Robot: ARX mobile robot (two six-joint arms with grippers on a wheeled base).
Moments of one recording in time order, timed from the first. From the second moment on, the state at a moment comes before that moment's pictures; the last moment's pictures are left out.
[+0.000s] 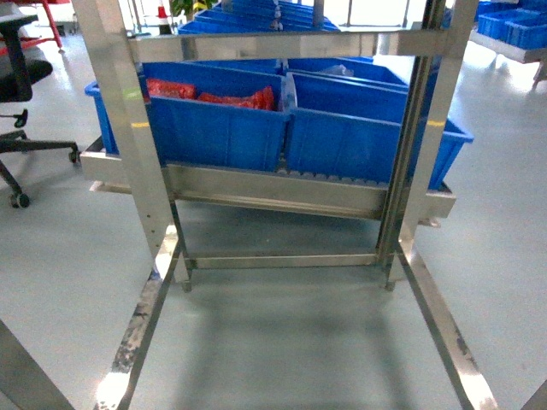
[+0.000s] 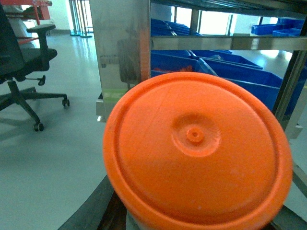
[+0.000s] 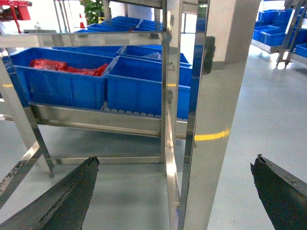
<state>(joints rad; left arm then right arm) 0.00 0.01 0.01 -0.01 0.00 -0.01 0.00 0.00 0.01 -0.01 0.00 0.00</state>
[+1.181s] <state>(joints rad) 0.00 0.01 0.01 -0.01 0.00 0.00 0.00 0.00 0.01 -0.01 0.00 0.00</state>
